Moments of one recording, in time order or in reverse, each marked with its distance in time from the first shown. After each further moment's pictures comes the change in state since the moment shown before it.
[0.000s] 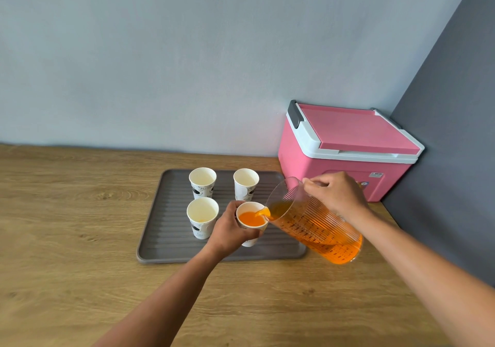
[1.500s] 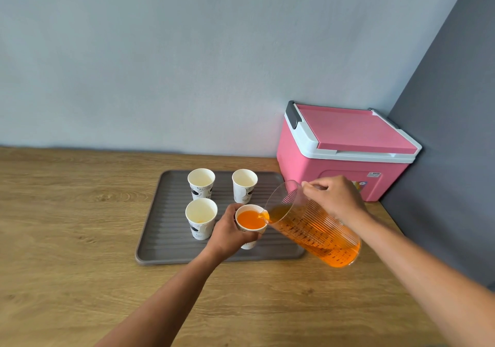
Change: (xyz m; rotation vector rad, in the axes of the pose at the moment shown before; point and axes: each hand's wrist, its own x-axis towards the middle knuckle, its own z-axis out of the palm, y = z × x) left_hand -0.004 -0.002 0.003 0.015 -0.015 -0.013; right_hand -0.009 -0.003 -0.002 0.048 -0.034 0.043
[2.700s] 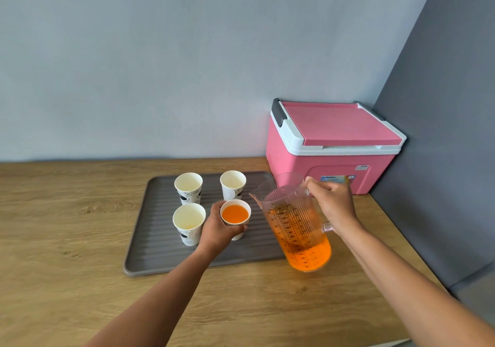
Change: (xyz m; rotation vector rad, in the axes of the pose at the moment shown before) left_hand 0.031 -0.021 0.010 -0.026 0.134 -0.057; right_hand -0.006 0.025 0.018 0.563 0.187 0.262
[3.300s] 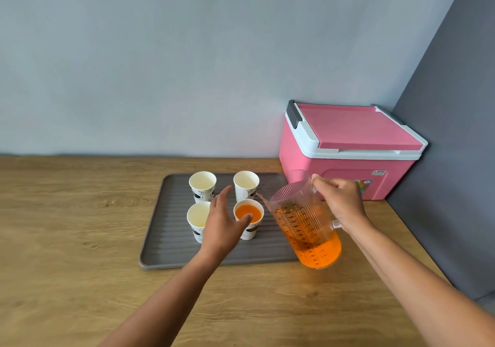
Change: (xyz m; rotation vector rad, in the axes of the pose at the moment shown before) left_hand -0.025 0.037 -0.022 0.064 0.147 0.161; right_hand -0.001 -0.021 0.007 -0.020 -0.037 -0.064
